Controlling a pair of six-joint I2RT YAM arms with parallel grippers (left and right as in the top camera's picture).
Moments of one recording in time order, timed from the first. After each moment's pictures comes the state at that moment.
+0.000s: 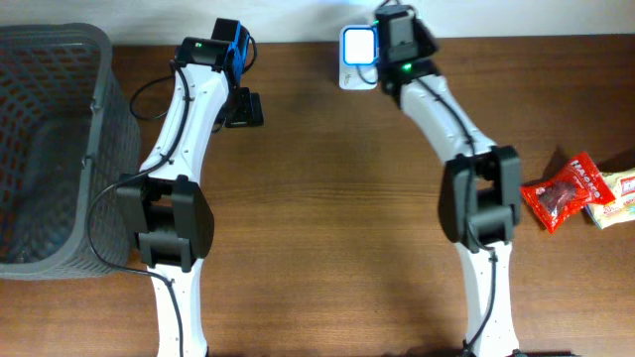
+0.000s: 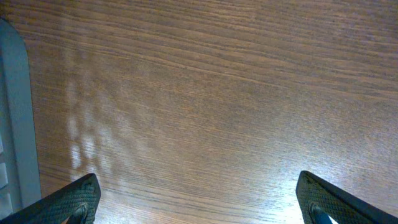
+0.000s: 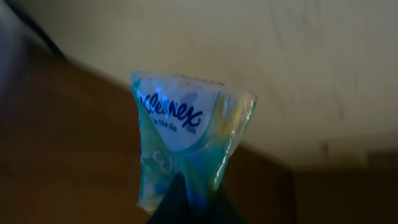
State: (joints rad) left arm -0.18 2.30 2.22 -1.34 -0.21 -0.31; right arm 0.23 2.42 2.12 -0.33 0.67 -0.56
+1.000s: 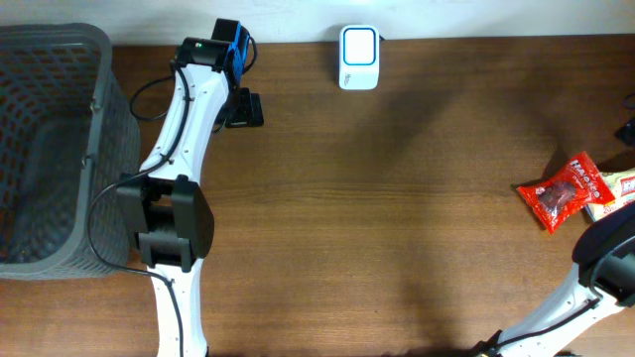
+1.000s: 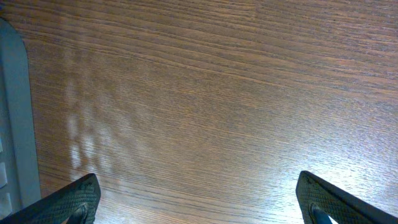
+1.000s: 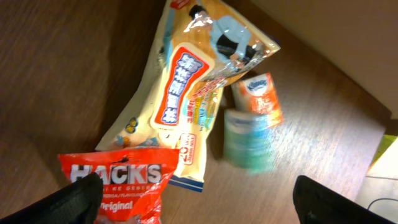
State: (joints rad) left arm -0.18 2.30 2.21 -1.34 -0.21 -0.31; right arm -0.61 2.14 2.12 -1.28 0.41 0.37
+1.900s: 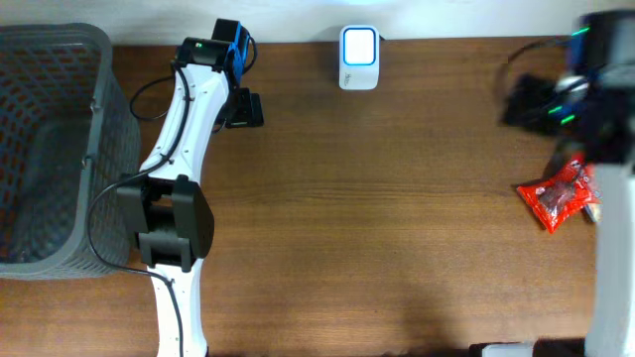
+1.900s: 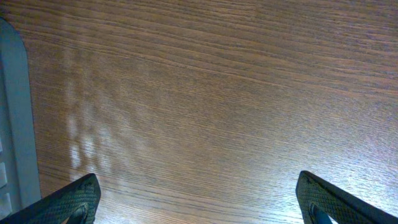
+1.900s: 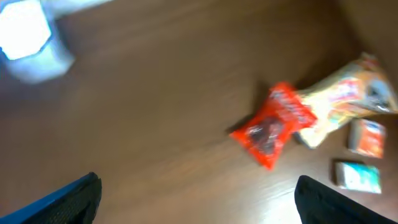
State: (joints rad) left arm -0.18 2.30 2.21 -1.34 -0.21 -0.31; right arm 0.01 1.54 2.01 -1.45 0.24 0.27
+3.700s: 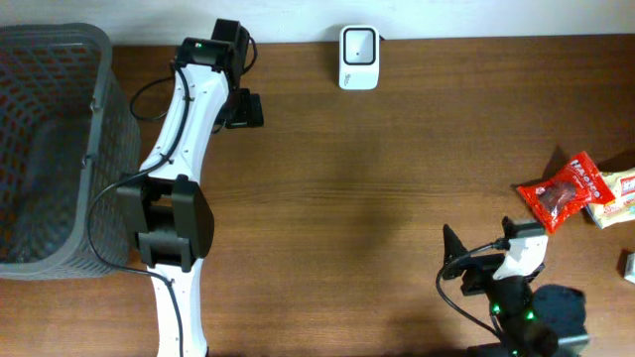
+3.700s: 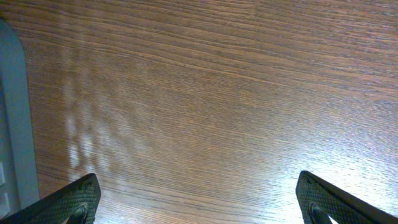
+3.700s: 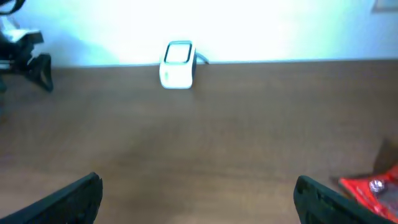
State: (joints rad) left arm -0.18 2.30 2.21 -1.34 -0.21 -0.31; right arm 0.10 0.18 0.46 -0.54 -0.06 0.09
